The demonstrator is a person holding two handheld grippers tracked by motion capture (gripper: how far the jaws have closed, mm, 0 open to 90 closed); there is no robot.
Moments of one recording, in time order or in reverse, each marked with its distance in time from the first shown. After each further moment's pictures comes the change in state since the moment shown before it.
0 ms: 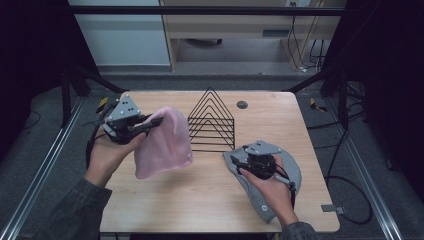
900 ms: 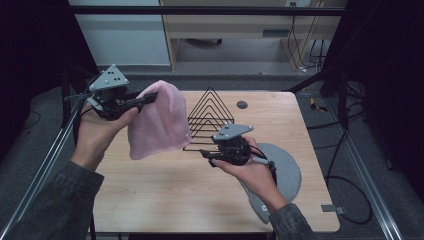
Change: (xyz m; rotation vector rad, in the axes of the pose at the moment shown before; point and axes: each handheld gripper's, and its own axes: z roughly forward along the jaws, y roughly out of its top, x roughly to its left) left arm 0.019 0.052 -0.025 -0.075 0.002 -0.056; right arm 0.047 0.091 0.002 0.011 0.233 -0.120
